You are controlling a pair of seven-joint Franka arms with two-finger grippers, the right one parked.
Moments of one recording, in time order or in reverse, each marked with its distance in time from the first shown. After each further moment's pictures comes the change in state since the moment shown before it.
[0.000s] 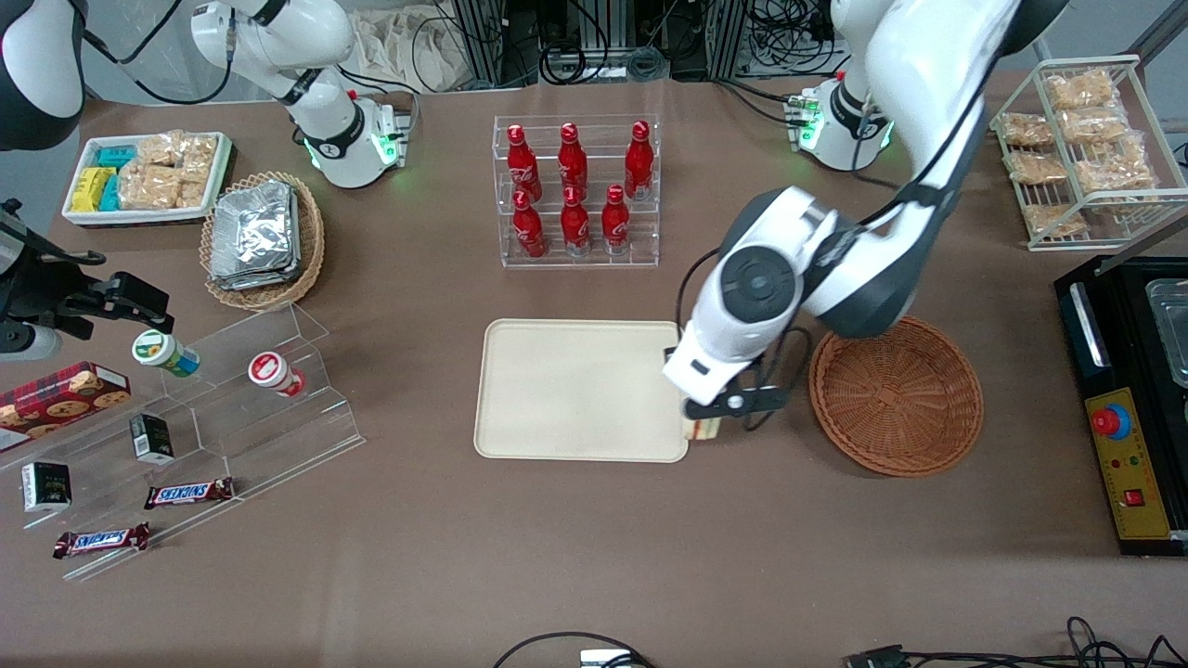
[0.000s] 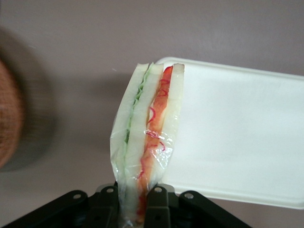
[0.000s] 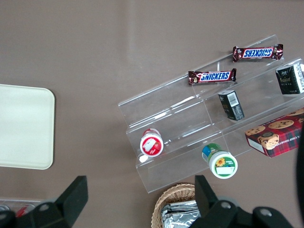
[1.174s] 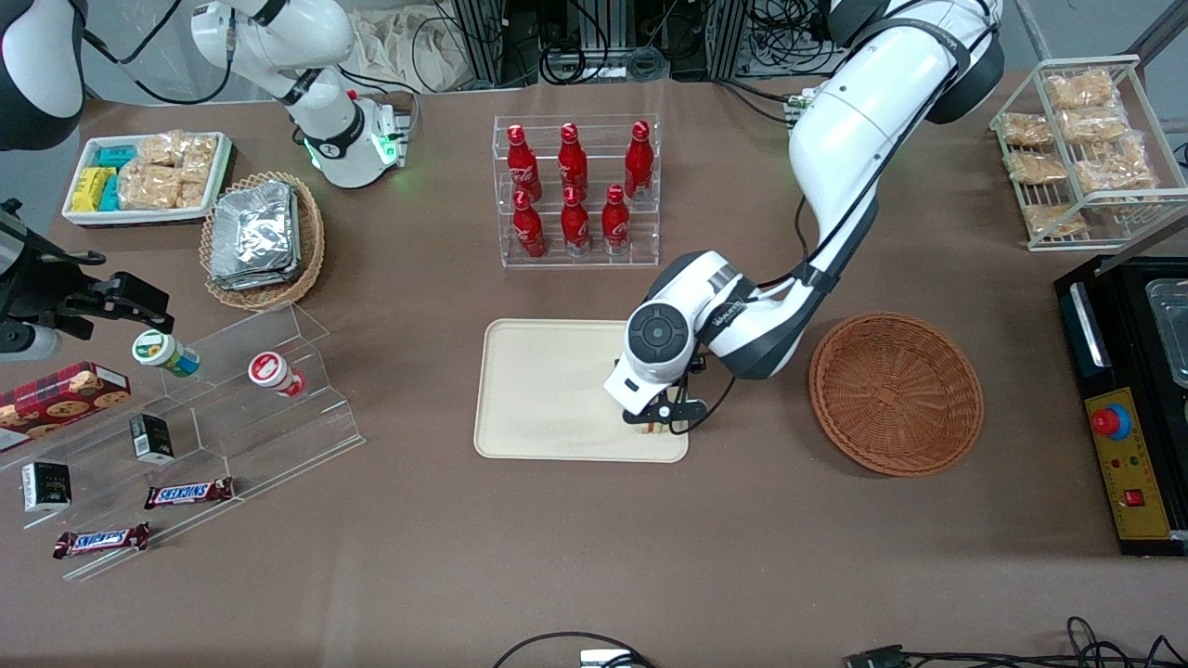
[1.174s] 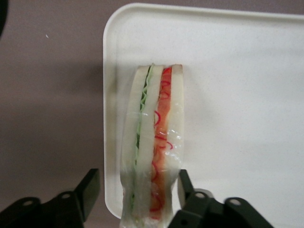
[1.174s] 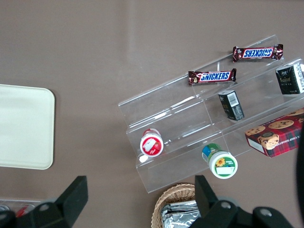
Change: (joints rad) arm -0.075 0.182 0.002 0.015 0.077 0.081 -0.053
